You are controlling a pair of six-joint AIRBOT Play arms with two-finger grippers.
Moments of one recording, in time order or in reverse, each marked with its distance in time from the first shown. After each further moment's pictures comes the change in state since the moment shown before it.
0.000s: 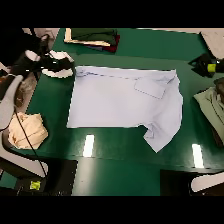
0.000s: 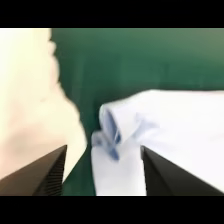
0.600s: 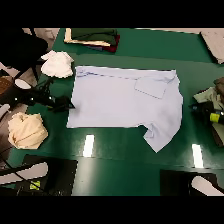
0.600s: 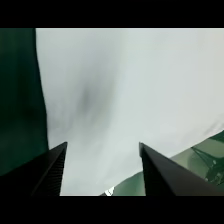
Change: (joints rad) left arm 0.080 0.362 -0.610 -0.060 -0.446 0.058; right arm -0.284 0.601 -1.023 0.194 0.035 -0.290
